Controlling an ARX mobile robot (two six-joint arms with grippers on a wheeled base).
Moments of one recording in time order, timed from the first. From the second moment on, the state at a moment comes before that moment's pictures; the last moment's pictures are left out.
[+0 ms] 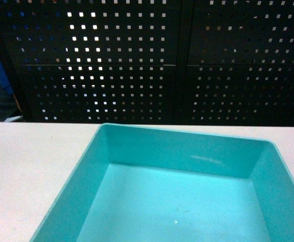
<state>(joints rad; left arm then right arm) 0.00 0.01 0.02 0.00 0.00 -0.02 0.00 0.00 0.01 0.00 0.00 0.00</state>
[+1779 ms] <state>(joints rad) 0.03 0.71 0.42 0.04 0.46 -0.21 0.13 0.96 0.46 -0.05 -0.02 0.25</state>
